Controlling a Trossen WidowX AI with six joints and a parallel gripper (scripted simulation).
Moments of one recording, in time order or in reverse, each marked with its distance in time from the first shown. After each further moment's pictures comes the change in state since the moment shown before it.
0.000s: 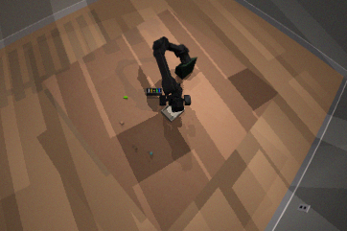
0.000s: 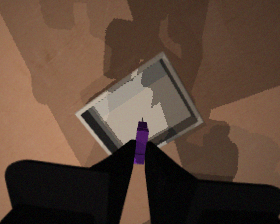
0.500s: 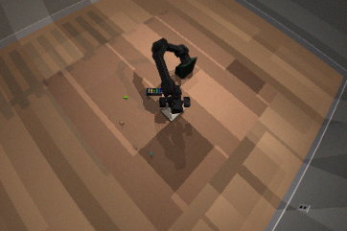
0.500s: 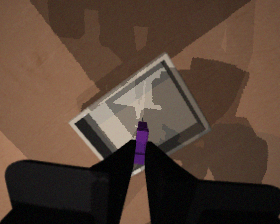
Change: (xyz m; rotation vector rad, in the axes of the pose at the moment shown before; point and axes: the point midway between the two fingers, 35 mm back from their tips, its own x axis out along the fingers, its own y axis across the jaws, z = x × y) arm 0.020 0.000 0.003 0.015 -0.005 0.010
